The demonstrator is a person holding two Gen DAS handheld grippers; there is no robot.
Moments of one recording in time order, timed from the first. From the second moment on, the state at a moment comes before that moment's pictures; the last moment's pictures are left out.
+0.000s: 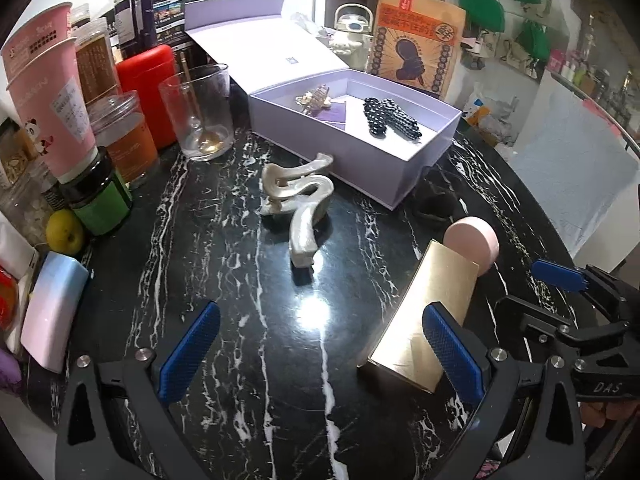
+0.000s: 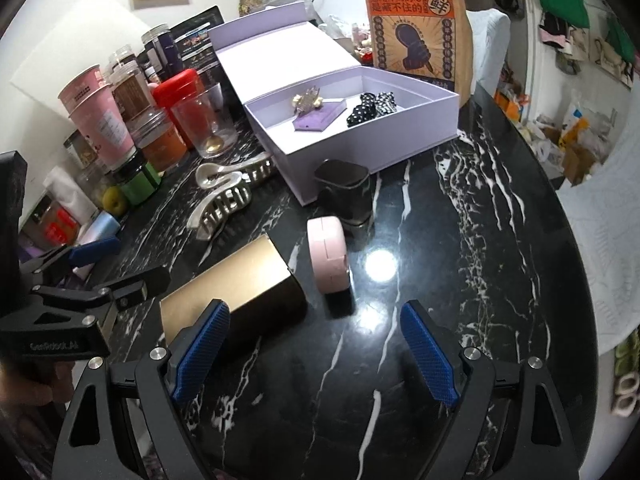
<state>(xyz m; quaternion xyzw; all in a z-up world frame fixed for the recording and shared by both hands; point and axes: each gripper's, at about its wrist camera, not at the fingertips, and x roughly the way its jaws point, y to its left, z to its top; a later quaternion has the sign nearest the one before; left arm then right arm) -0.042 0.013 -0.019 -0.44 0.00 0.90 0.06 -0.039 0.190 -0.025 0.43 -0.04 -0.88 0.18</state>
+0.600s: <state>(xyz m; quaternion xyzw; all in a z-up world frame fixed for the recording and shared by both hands) -0.044 0.055 -0.039 -0.46 0.01 0.87 0.16 -0.040 0.213 -0.033 0.44 -0.04 -0.88 0.14</state>
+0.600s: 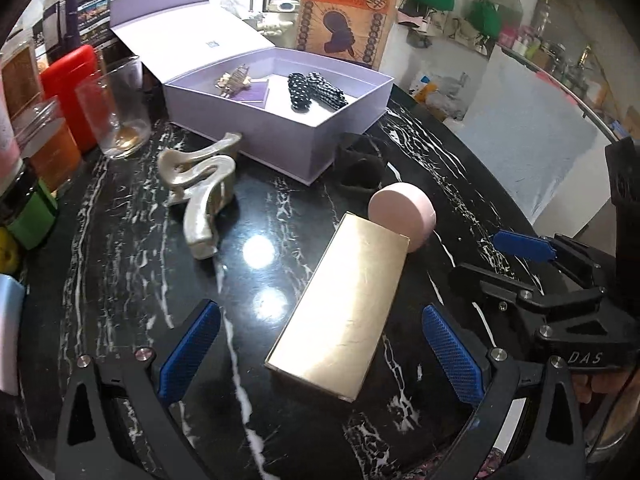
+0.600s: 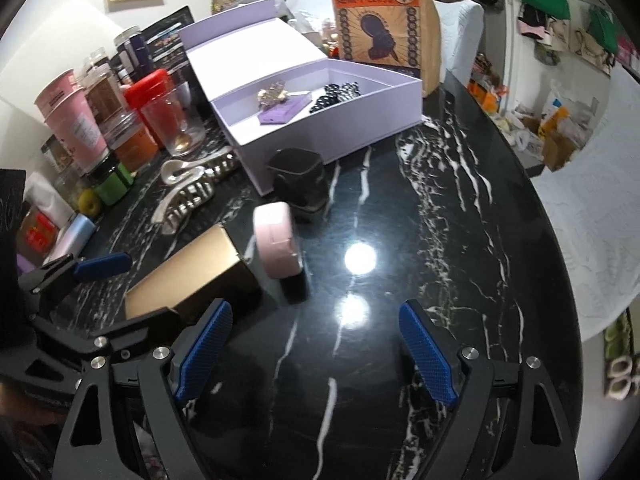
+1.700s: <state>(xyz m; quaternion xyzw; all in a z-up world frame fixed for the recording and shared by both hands) -0.060 0.028 -0.060 -0.47 0.01 0.87 0.15 -0.082 0.179 -0.048 0.46 -0.01 -0.87 0.17</state>
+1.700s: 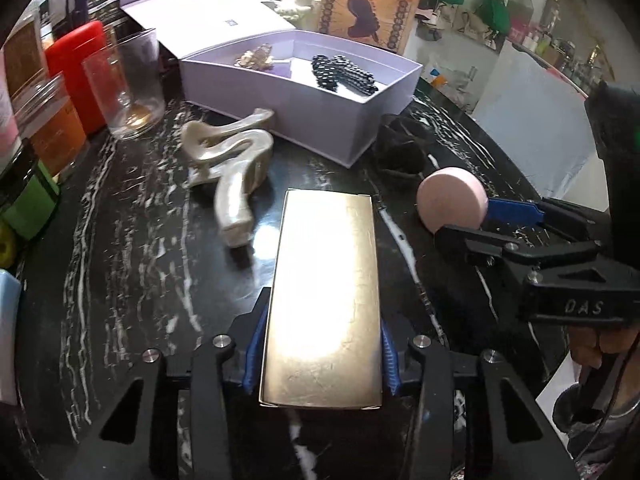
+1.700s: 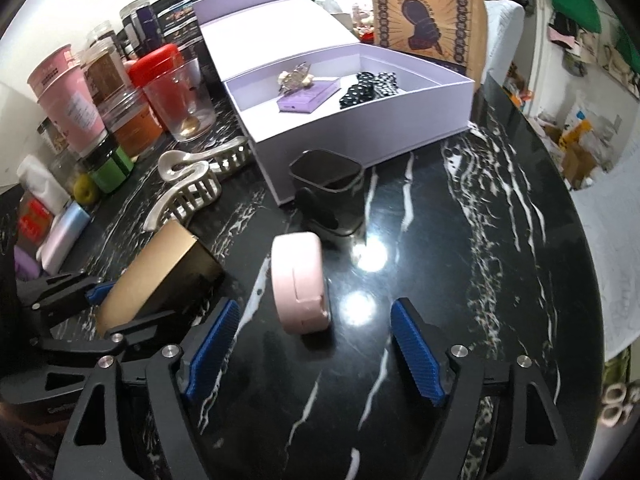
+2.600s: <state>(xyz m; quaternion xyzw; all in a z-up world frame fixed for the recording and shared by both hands) -0.055 -0.005 -0.060 -0.49 0.02 0.87 0.08 -0.088 0.158 -0.056 0.44 0.03 -0.88 0.17</state>
